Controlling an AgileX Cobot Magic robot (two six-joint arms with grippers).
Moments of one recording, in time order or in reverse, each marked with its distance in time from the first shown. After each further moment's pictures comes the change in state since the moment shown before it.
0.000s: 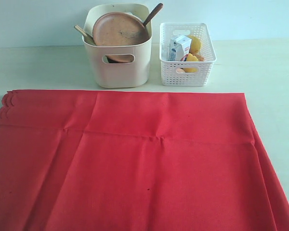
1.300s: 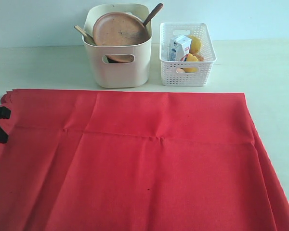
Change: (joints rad) left arm -0.127 0.265 -0.015 -0.161 -0.039 0.361; right arm 0.000 0.000 0.000 0.000 0.000 -0.002
